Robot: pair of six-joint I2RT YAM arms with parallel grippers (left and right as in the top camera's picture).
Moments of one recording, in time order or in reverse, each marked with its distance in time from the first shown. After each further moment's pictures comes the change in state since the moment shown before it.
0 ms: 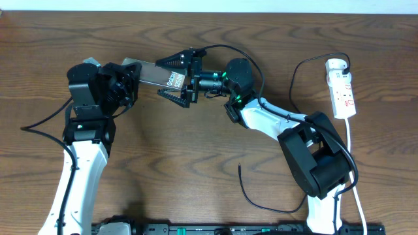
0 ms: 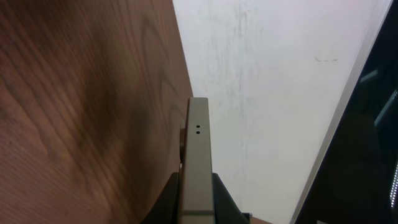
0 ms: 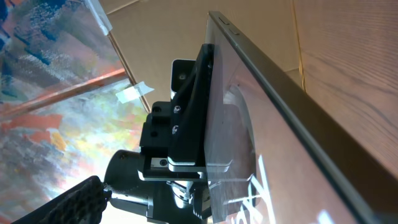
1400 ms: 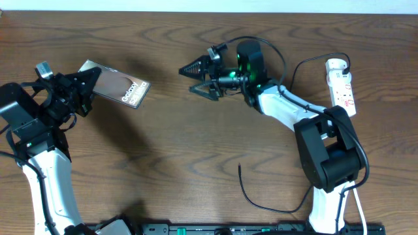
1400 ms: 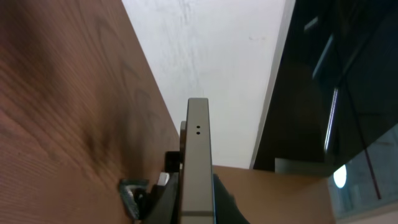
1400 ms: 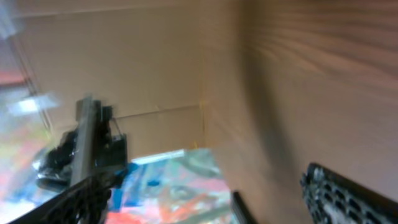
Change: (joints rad) left arm 0.466 0.000 -0.007 0.070 0.674 0.179; right arm -0.155 -0.005 0.069 -0.760 -0.069 -0.854
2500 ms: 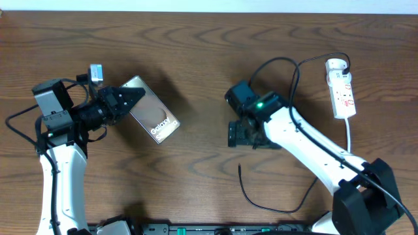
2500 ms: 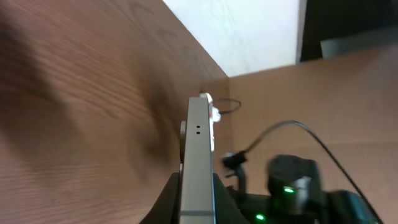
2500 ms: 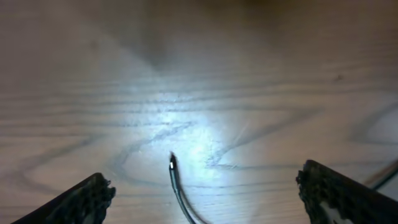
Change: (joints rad) left arm -0.195 0.000 -0.003 -0.348 0.122 0.638; right arm 0.198 -0.380 -0.091 -1.371 1.066 -0.481
